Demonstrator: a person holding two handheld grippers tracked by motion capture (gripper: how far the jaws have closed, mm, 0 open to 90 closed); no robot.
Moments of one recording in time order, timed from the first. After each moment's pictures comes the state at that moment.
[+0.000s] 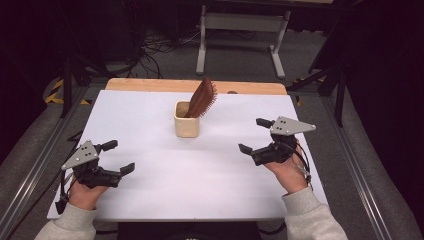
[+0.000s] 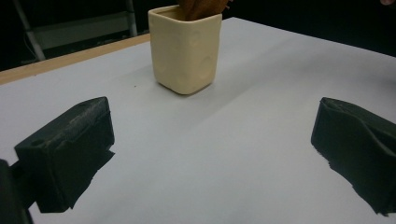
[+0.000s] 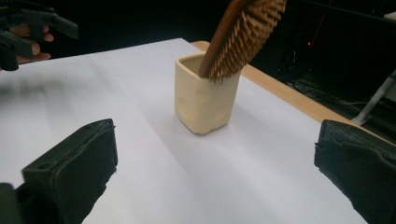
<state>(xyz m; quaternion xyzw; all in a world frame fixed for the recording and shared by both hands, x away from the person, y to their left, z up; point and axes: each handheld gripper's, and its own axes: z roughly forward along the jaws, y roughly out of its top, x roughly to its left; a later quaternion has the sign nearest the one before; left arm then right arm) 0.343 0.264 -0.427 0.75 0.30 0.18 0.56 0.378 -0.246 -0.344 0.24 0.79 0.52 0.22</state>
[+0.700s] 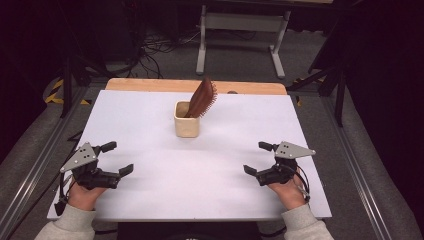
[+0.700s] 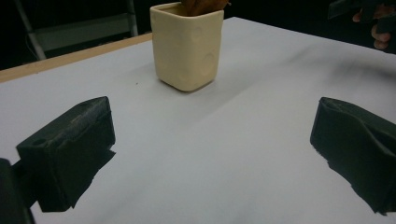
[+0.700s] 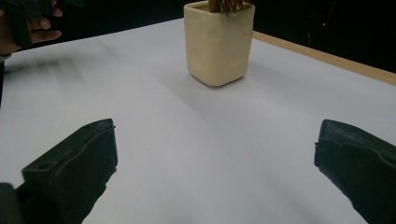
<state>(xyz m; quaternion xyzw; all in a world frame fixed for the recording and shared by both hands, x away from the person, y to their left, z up) 0.342 0.266 -0.434 0.75 0.30 0.18 0.56 0.359 -0.274 -0.420 0.26 0.78 0.54 0.18</state>
